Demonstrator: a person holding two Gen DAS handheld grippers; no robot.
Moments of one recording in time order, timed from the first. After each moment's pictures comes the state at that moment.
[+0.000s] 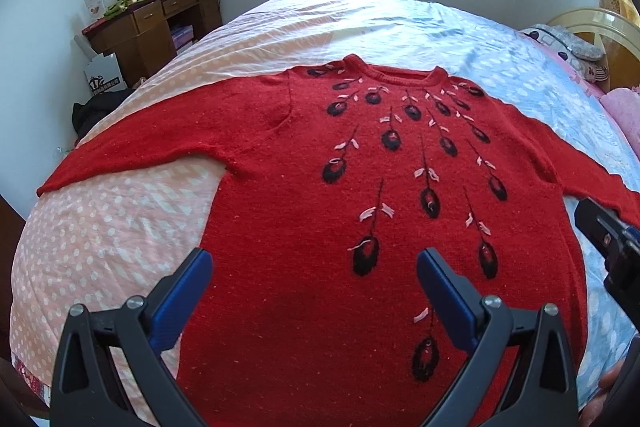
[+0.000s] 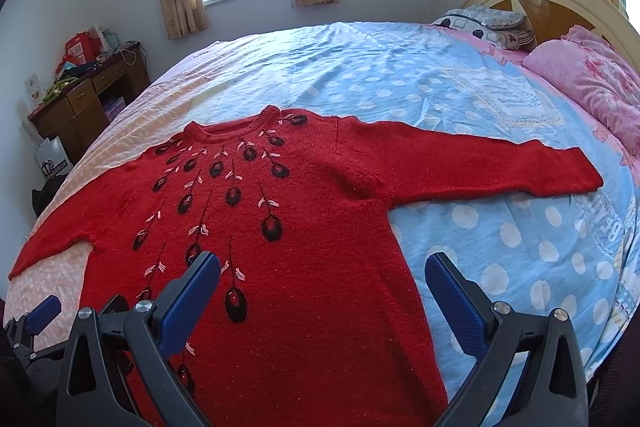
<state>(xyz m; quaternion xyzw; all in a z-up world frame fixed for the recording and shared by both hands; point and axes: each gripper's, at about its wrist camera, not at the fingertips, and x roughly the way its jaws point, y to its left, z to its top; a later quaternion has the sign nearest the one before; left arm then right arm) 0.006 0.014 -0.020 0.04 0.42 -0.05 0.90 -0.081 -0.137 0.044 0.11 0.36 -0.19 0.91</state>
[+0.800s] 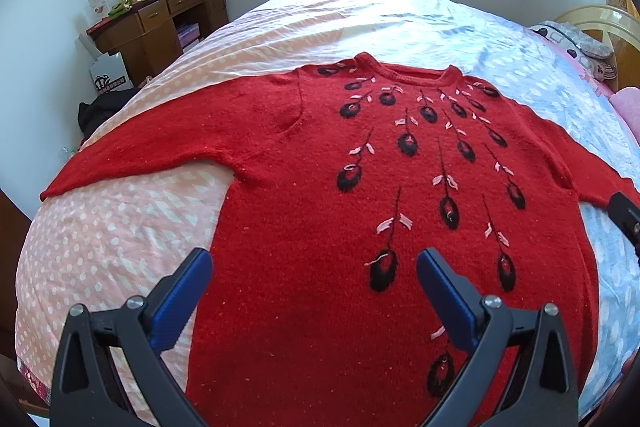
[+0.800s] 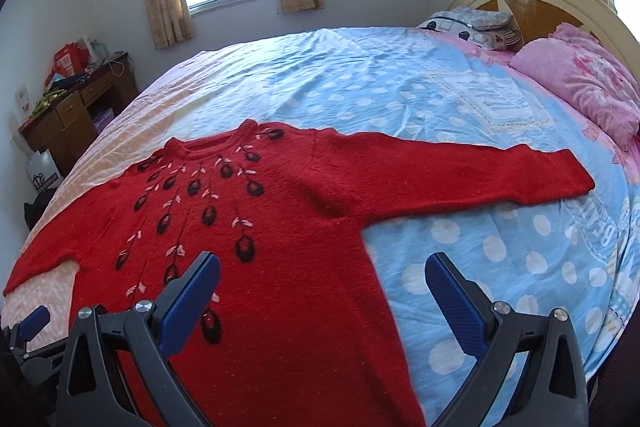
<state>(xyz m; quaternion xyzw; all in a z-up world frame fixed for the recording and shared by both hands) 0.022 0.017 -0.025 0.05 0.43 -0.04 0.90 -0.077 -0.164 0.048 0.12 0.35 -0.21 0.91</state>
